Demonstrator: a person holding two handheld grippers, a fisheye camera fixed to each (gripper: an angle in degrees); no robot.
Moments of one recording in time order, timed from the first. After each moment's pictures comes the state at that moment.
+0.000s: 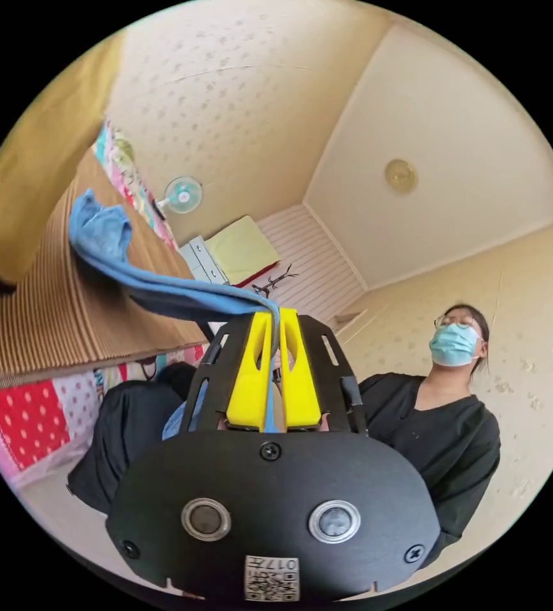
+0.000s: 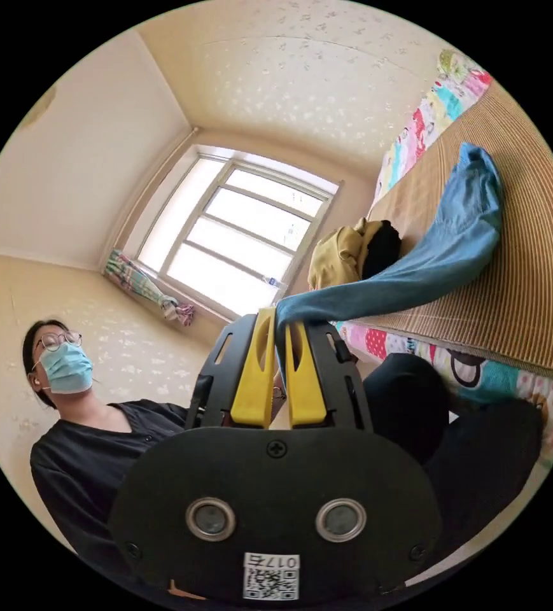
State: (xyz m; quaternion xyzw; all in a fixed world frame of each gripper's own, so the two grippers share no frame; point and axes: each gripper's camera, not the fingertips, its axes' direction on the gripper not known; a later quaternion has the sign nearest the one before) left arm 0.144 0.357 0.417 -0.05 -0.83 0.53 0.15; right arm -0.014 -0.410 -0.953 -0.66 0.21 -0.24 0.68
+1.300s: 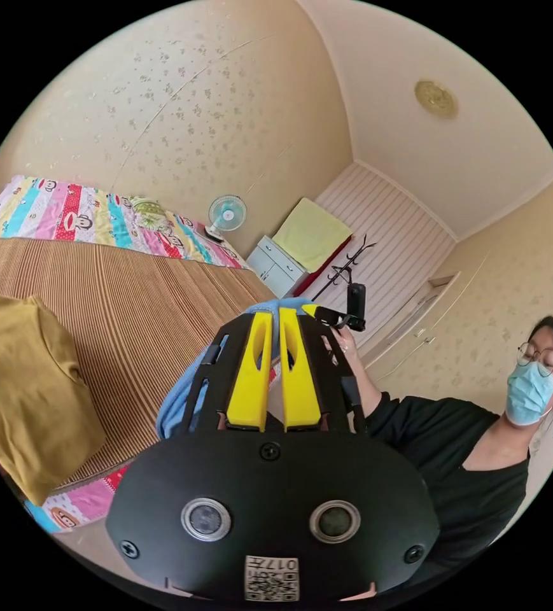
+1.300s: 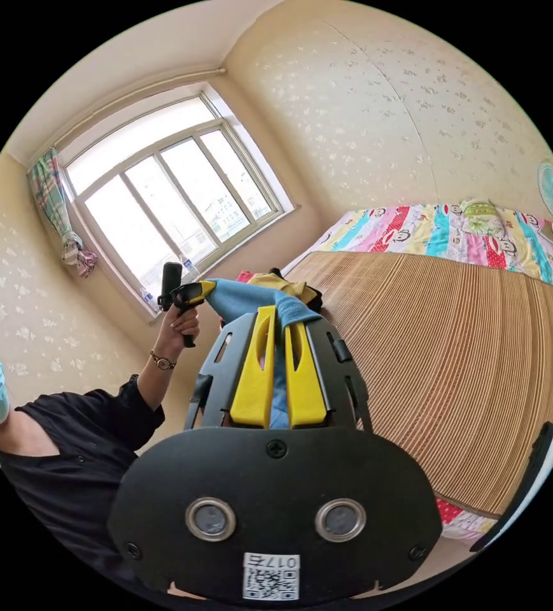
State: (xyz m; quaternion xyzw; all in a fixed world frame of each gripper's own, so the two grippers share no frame) left arm 0.077 0.236 0.305 -0.01 -0.88 0.47 -0.12; right arm -0.030 -0.244 -0.895 -0.62 0.32 -0.50 0.51
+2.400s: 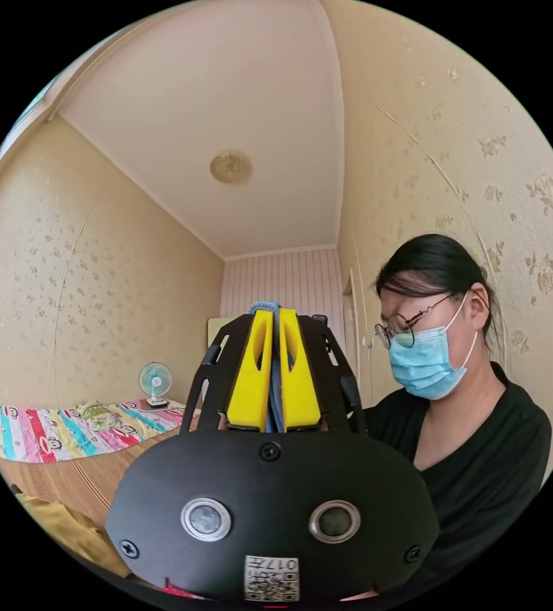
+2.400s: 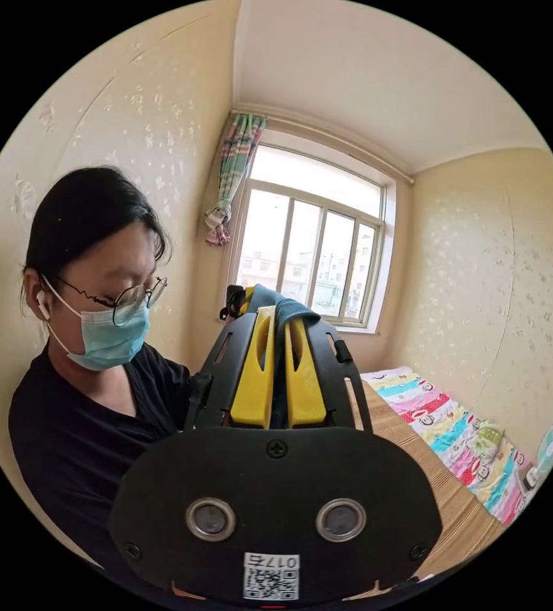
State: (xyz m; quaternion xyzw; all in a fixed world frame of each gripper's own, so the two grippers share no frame) left arm -0.236 0.430 0.155 -0.38 -0.69 0.60 -0.18; right arm -0.303 0.034 -1.071 -0.64 -0.05 -0.66 0.38
